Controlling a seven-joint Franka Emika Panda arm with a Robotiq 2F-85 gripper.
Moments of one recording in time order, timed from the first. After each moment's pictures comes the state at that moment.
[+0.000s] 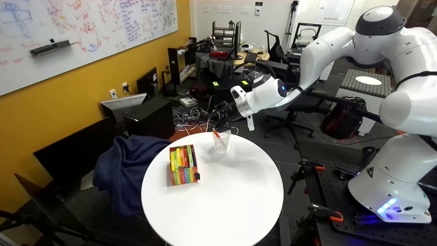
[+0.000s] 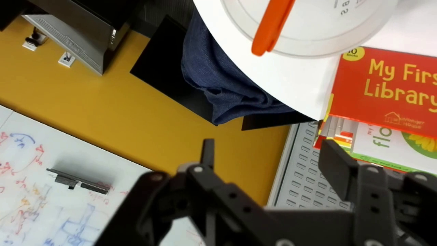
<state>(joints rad) -1.57 1.10 1.13 -2.14 -2.61 2.77 1.04</state>
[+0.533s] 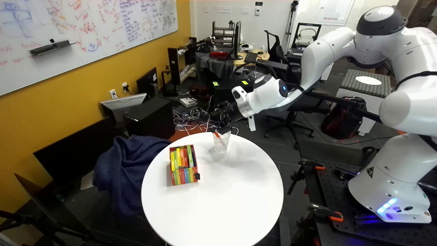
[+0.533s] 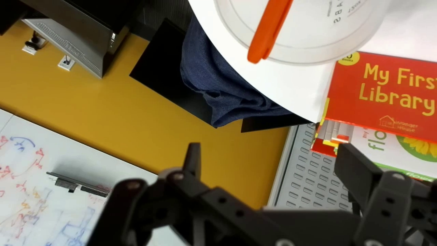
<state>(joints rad) -1.58 1.09 1.13 -2.15 -2.61 2.77 1.04</state>
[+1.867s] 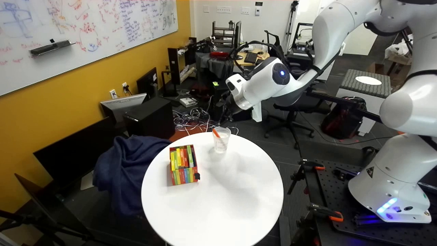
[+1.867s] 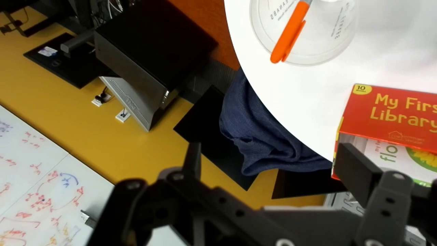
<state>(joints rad) -1.53 0.69 1.25 -2.32 -2.10 2.51 0.94</state>
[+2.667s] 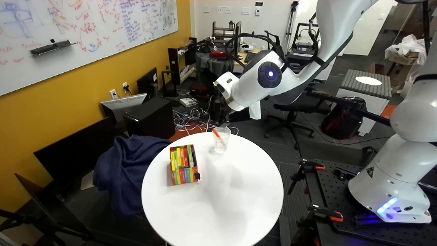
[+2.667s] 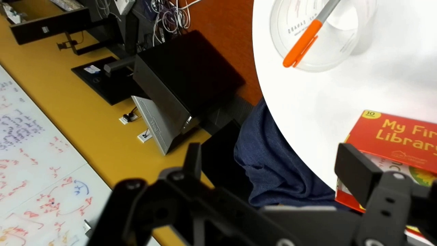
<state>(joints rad) -1.06 0.29 0.89 -2.30 -1.72 2.55 0.87</state>
